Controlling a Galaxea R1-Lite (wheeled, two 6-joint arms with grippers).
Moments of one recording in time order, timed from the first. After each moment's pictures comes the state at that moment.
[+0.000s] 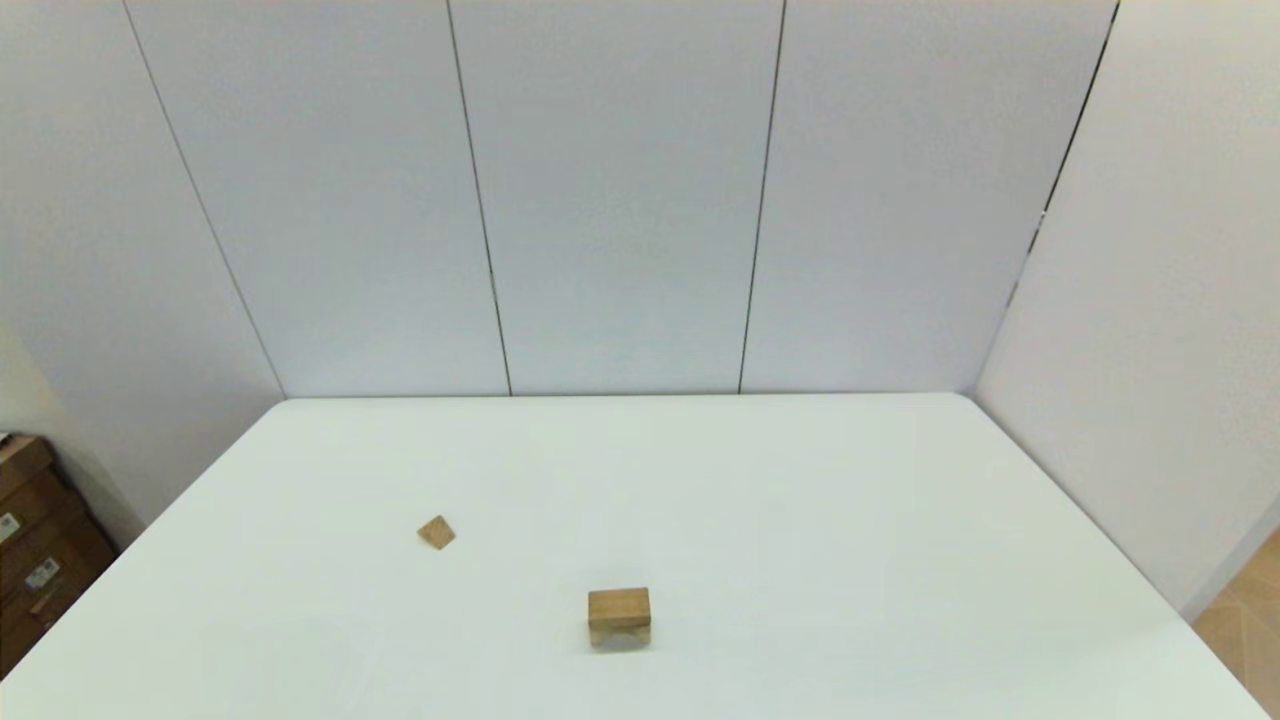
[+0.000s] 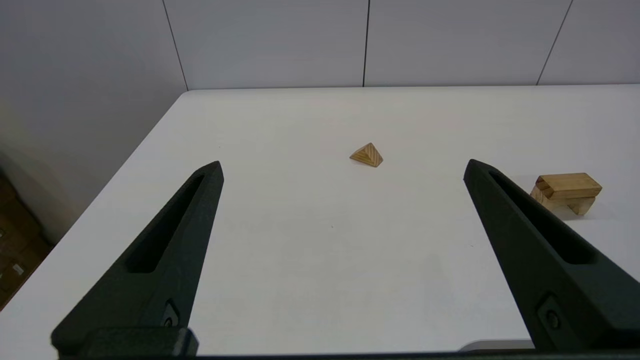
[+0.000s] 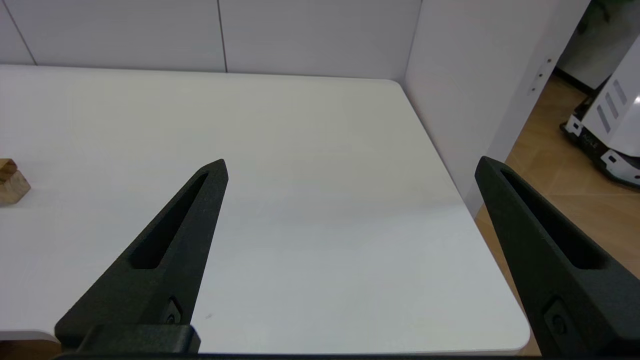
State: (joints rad) left arm 0.00 0.00 0.00 -0.01 0.00 -0.02; right arm 0.00 0.00 -0.05 0.06 -0.05 -0.07
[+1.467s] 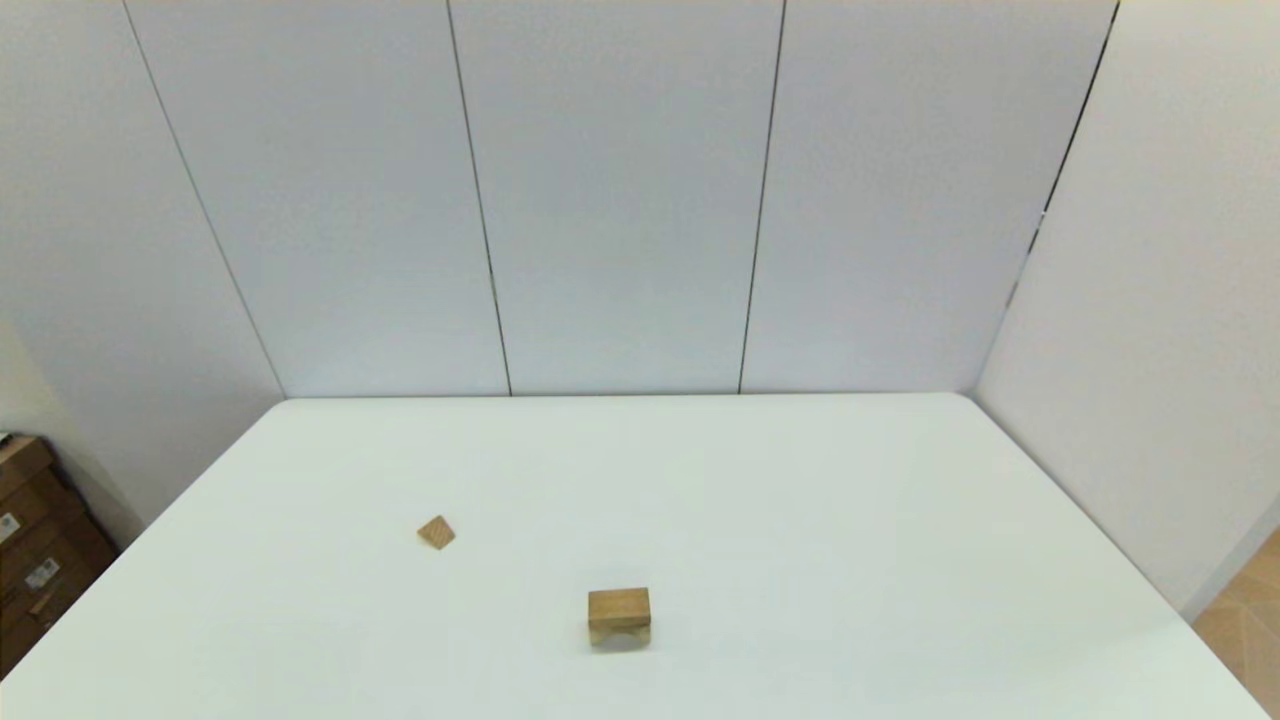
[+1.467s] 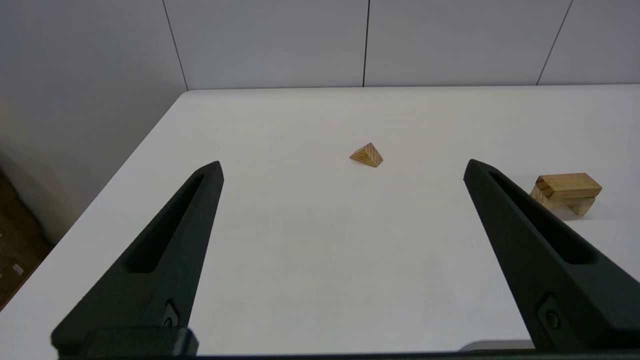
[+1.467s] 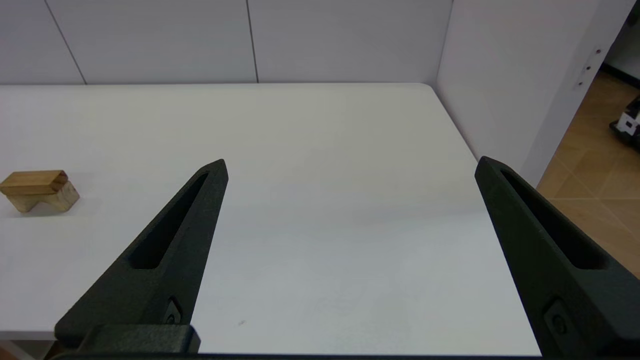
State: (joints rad) left arm 0.00 0.00 0.00 -0.01 0.00 -0.02; right arm 0.00 0.00 0.00 -0.01 0.01 0.01
